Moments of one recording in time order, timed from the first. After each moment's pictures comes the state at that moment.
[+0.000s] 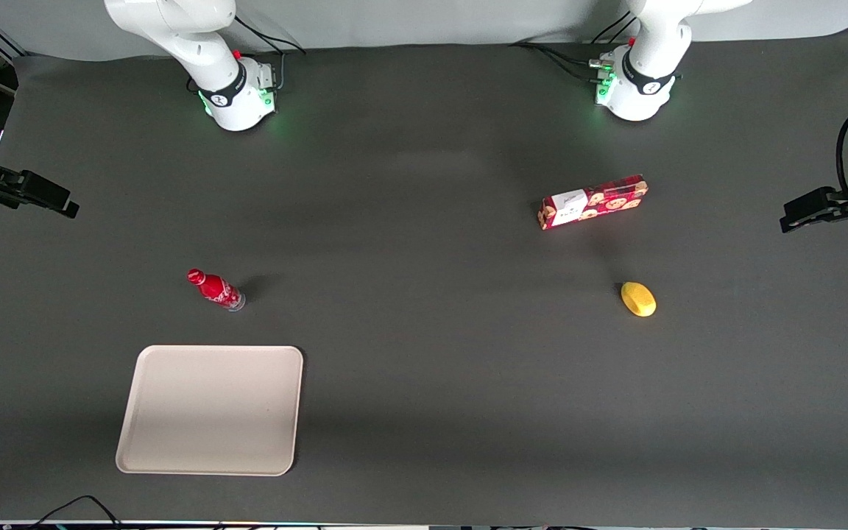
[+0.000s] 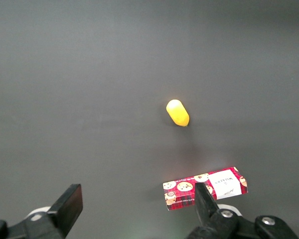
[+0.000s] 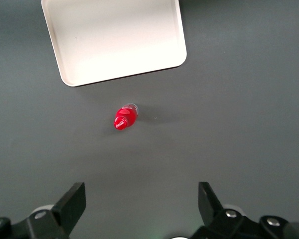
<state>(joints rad) 0.00 -0.04 -0.04 -1.61 0.01 1.53 0.17</state>
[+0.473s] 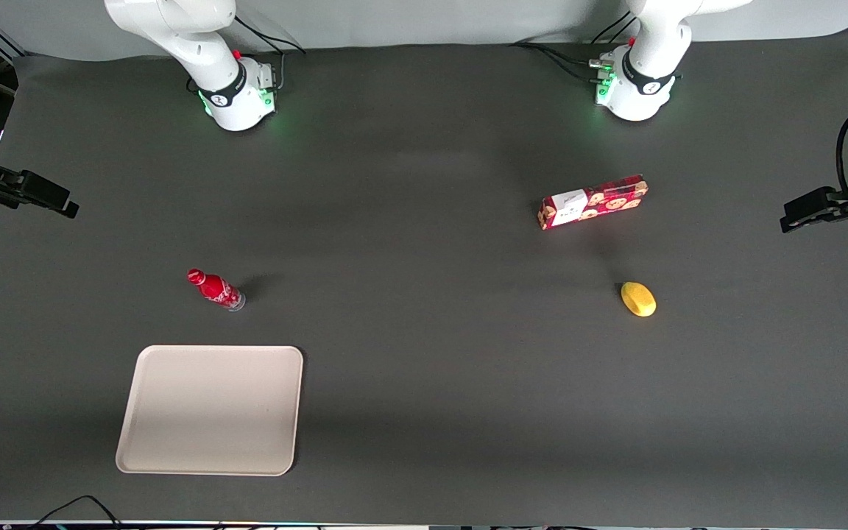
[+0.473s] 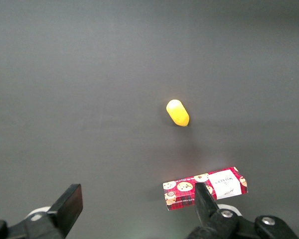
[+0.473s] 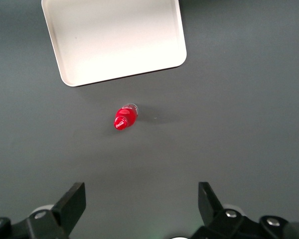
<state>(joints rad) 0.00 -0.04 -0.04 -1.61 0.01 1.53 0.17</state>
